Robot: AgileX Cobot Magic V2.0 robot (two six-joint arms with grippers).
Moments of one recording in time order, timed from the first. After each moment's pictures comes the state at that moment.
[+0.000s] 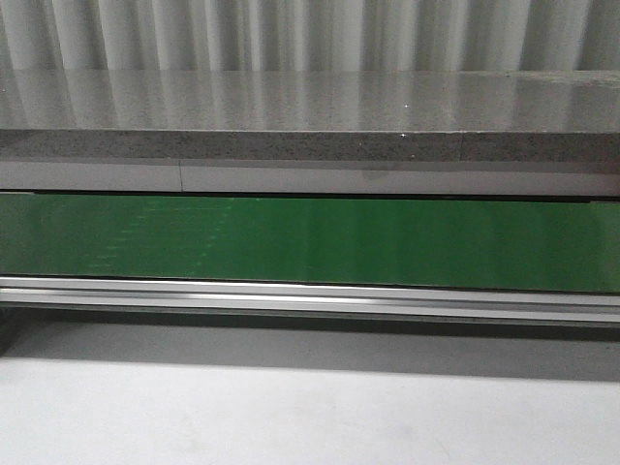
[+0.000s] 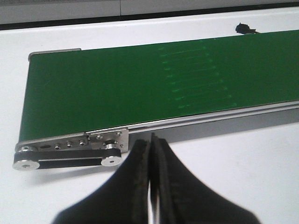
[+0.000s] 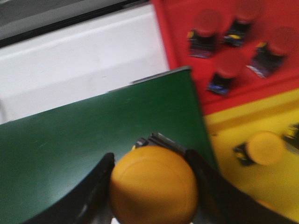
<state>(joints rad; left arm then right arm) -0.13 0.50 -0.51 -0.26 0.67 0.28 -0.41 1.07 -0.97 0.11 0.79 0.03</state>
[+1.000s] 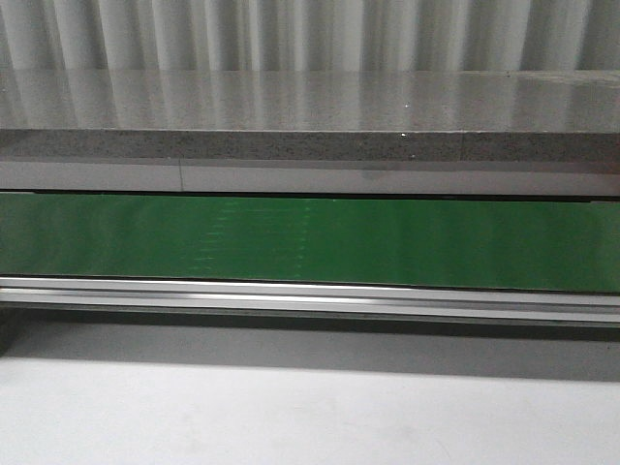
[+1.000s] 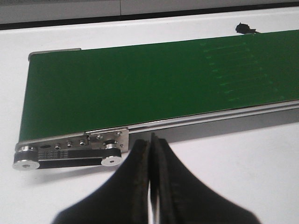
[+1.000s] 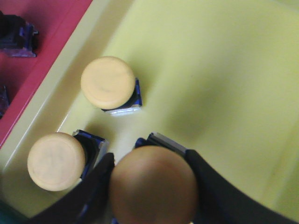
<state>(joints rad) -0.13 0.50 -0.51 -0.26 0.67 0.28 -0.70 1.32 -0.77 -0.30 0.55 0.69</state>
